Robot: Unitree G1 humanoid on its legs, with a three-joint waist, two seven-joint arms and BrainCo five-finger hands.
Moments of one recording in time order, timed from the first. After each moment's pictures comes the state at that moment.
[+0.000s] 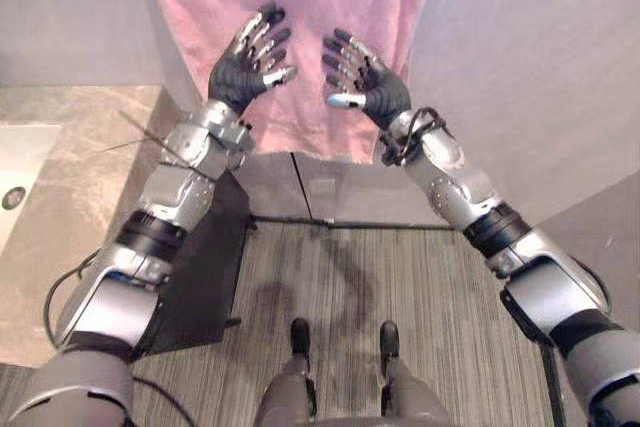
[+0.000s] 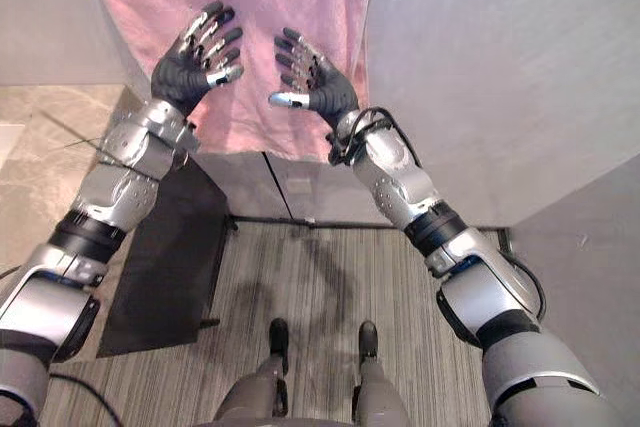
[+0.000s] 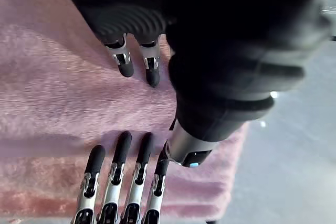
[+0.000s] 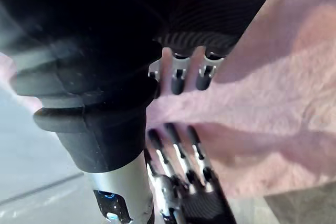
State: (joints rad) left arm -0.91 0.61 -0.39 0.47 -0.86 -0.20 -0.13; right arm -1.03 -0.39 0.53 0.50 0.98 -0.15 0.08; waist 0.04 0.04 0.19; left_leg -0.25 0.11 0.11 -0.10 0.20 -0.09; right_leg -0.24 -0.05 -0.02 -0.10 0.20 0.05
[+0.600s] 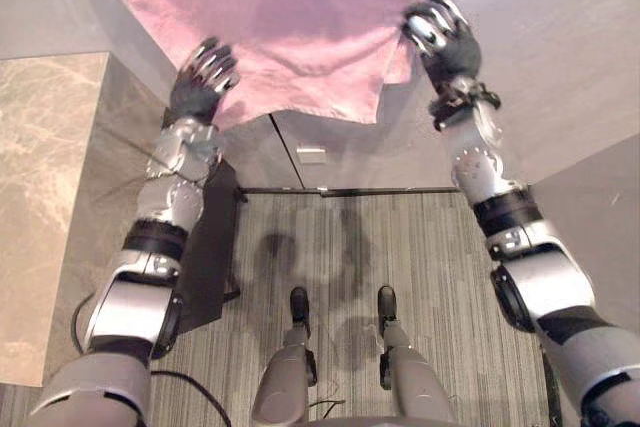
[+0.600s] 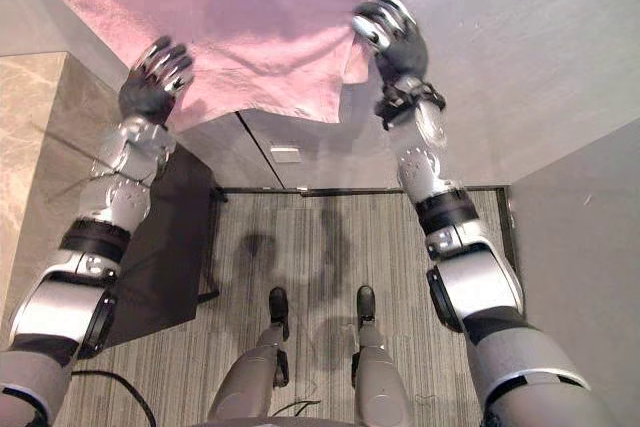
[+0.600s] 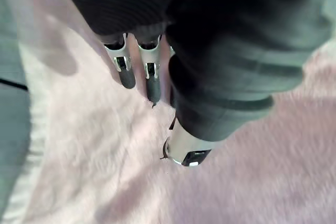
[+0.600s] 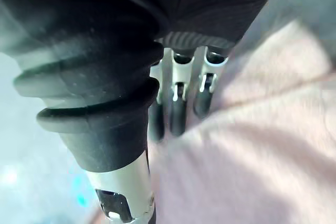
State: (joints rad) left arm -0.74 0.53 -0.07 0.66 -0.85 -0.16 -0.04; right arm -0.89 -0.32 0.11 0.56 1.01 -0.19 -0.01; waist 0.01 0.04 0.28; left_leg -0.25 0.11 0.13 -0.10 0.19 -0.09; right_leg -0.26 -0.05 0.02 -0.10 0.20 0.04
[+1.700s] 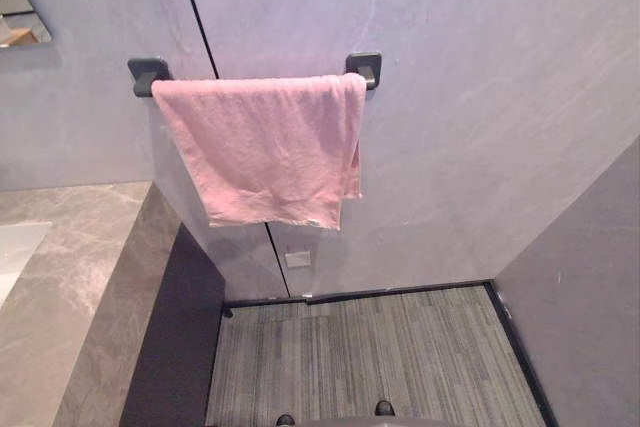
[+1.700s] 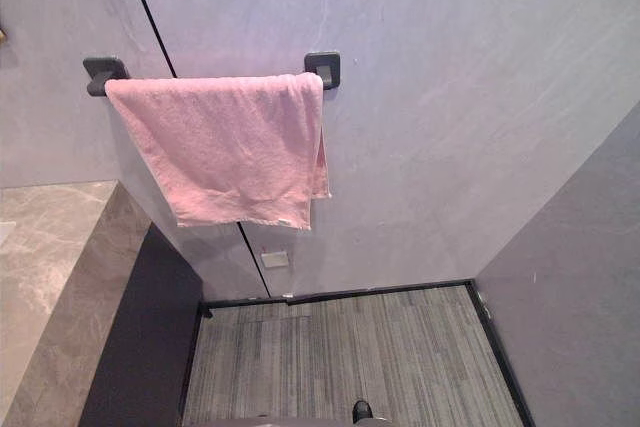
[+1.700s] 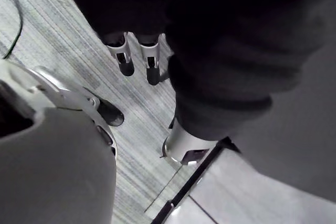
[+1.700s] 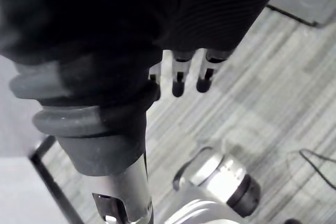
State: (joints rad) left arm 0.21 -0.01 0.45 1.08 -0.33 -0.09 0.00; right arm 0.33 -0.01 -0.35 1.06 0.29 -0.05 -0.09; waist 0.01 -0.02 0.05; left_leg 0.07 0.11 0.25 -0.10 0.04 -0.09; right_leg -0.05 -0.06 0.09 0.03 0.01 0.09
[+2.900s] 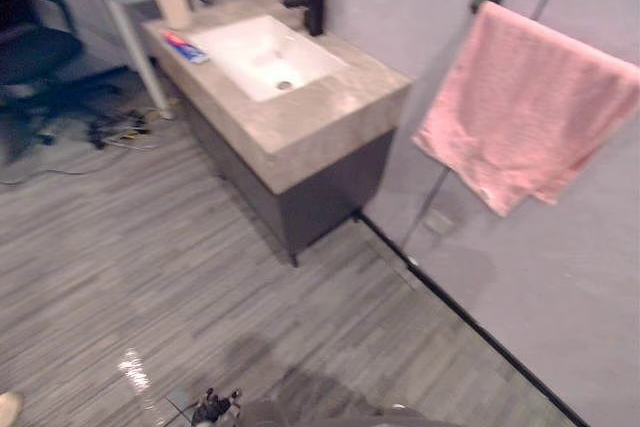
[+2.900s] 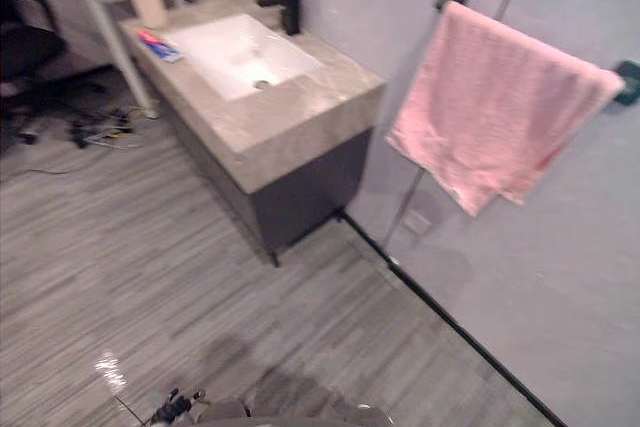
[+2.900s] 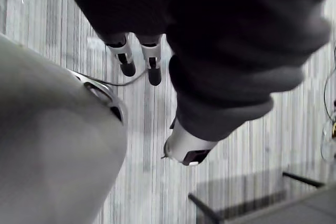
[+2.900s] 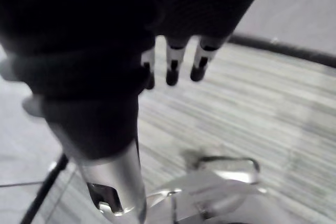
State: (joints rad) left arm 0.14 0.06 0.30 1.08 -0.37 -0.09 0.03; right arm 0.20 -0.02 -0.38 1.09 0.03 -0.06 -0.15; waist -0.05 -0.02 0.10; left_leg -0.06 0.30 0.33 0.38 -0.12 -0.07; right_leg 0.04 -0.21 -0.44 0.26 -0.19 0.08
